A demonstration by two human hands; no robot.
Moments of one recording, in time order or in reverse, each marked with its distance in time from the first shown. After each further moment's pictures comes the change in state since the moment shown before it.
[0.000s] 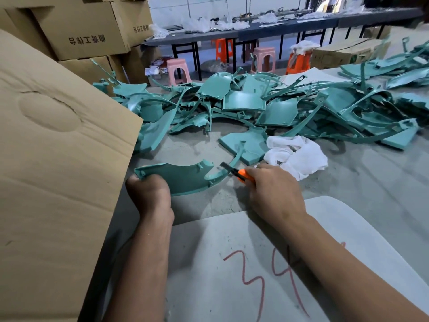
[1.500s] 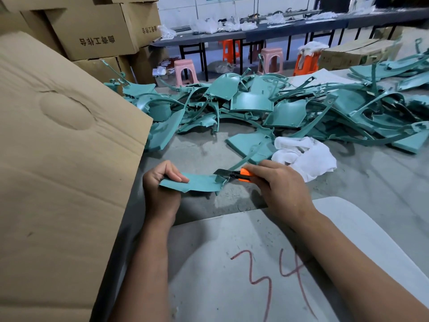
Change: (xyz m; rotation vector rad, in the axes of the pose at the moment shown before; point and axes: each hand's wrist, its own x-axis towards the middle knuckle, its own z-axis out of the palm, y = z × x) left_hand 0.024 -0.026 -0.015 -0.090 -0.628 0.486; right_hand 0.004 0.017 0.005 0.213 0.099 -0.134
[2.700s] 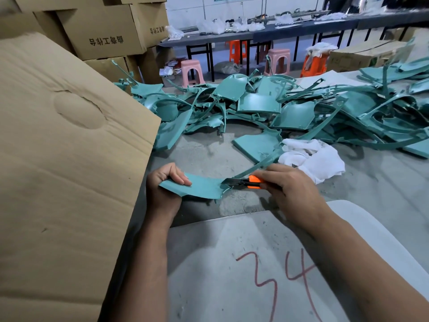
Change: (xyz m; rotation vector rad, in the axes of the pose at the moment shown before) left_hand 0.005 -0.006 -0.011 -0.011 -0.023 -0.071; right_hand -0.002 0.011 -0.011 0.113 -0.074 -0.158
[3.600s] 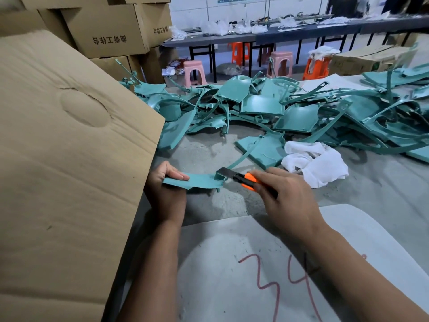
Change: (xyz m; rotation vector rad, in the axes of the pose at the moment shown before) left_hand -0.011 0.013 0.008 0.257 0.301 0.133; right_hand -0.002 -0.026 0.012 -0.041 0.079 0.074
